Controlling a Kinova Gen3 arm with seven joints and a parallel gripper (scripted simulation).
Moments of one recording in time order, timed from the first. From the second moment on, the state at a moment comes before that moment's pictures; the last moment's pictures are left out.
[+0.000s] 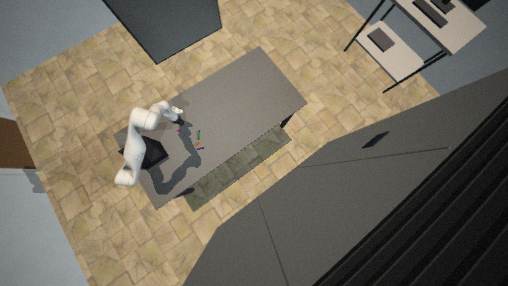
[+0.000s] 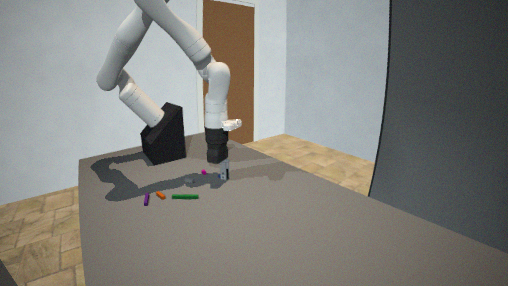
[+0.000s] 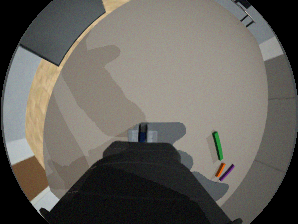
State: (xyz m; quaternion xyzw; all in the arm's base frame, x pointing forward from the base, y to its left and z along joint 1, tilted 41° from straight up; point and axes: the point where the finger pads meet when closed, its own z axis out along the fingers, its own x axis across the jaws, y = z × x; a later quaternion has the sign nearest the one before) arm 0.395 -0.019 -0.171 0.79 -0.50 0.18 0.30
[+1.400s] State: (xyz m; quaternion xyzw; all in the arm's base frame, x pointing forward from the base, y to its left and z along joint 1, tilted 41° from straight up) arm 0.395 -0.019 -0.171 0.79 -0.50 0.18 0.30
